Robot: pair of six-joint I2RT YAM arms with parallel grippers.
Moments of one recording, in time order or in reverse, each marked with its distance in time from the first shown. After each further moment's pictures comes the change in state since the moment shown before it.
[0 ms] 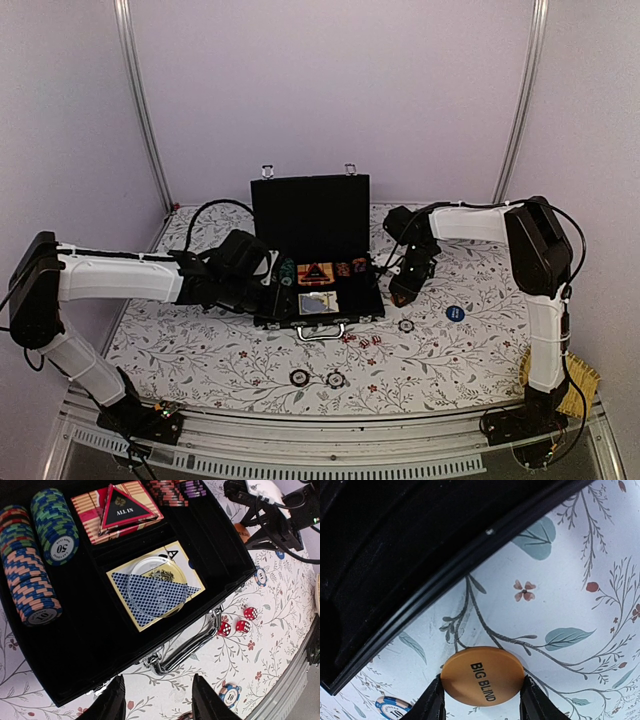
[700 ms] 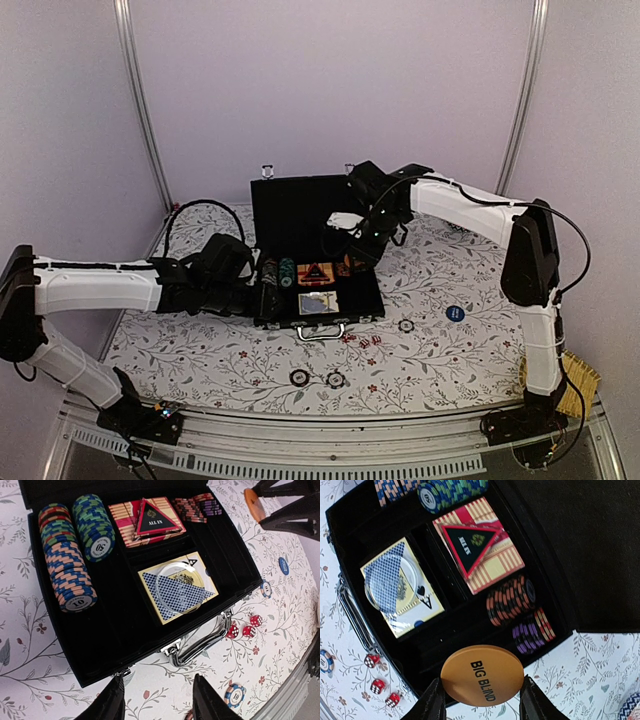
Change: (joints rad) left arm 0.000 -0.128 -0.091 0.005 -0.095 -0.047; right arm 0.151 0.022 0.425 -0.122 -0.018 -0.014
